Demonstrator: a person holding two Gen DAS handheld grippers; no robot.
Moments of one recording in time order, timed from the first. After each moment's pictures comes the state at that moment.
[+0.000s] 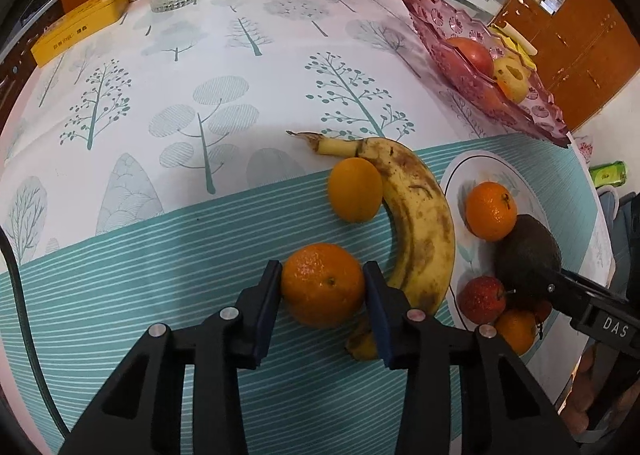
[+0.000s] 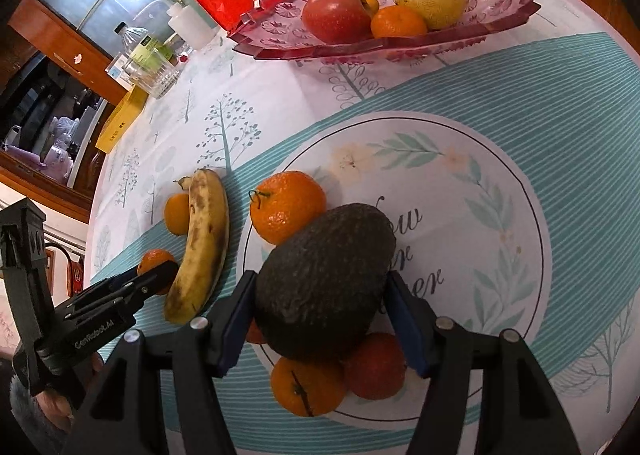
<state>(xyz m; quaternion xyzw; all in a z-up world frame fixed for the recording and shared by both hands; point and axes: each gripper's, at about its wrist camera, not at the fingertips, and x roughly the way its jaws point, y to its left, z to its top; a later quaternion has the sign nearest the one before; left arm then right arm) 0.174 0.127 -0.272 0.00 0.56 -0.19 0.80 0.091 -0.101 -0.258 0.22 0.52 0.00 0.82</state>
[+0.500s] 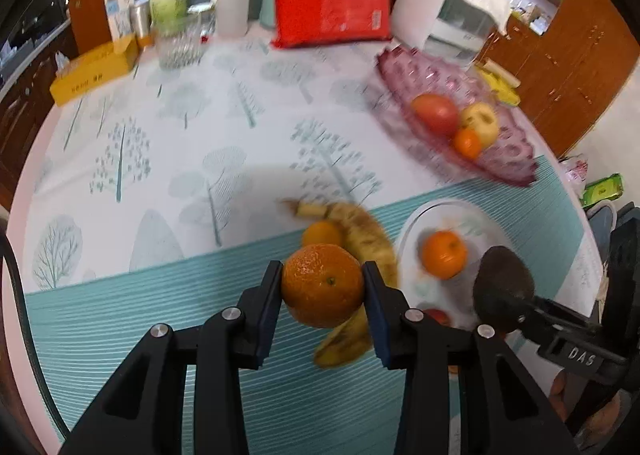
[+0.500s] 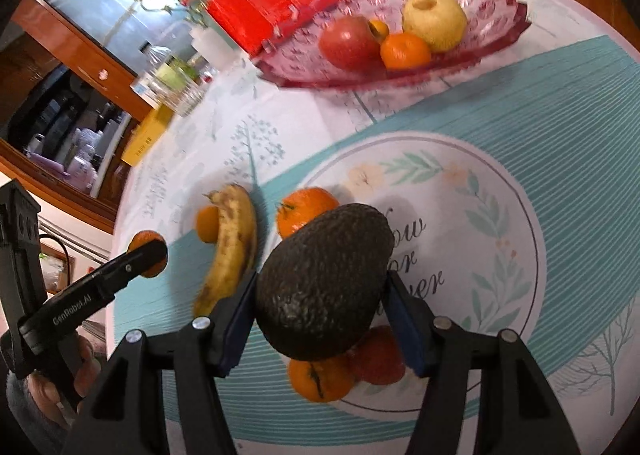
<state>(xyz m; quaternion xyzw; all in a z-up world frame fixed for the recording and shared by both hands) 0.161 0.118 -0.203 0.00 0.50 -0.19 0.84 0.072 -0.110 -0.232 0.24 0.48 0.03 0.85</state>
